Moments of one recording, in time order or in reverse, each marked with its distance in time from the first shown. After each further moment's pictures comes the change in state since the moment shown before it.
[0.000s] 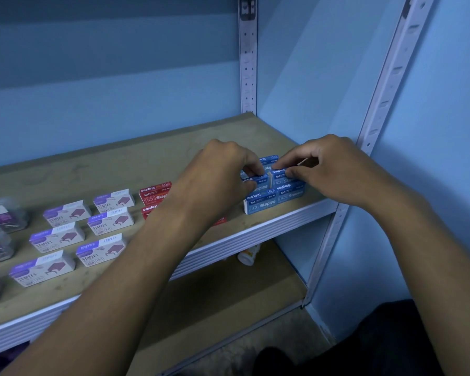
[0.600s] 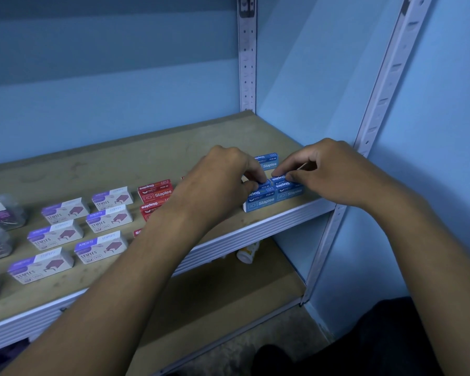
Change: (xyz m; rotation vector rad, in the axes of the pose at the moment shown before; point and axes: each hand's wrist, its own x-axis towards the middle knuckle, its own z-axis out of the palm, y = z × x) left_hand -0.003 0.002 0.008 -0.083 -0.052 -0.031; right_hand -0.005 -0.001 0.001 0.009 -0.074 0.041
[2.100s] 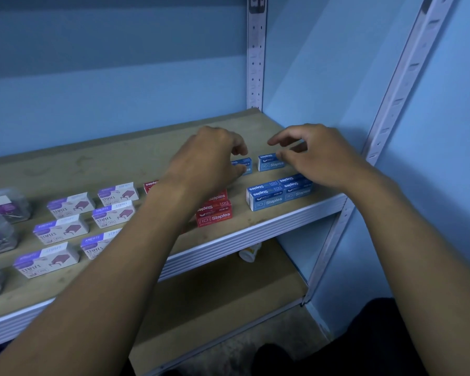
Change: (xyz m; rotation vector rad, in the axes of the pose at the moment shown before) left_hand 0.022 -0.032 -0.012 0.185 0.069 -0.088; right_hand 0.040 0.001 0.018 0.043 0.123 0.014
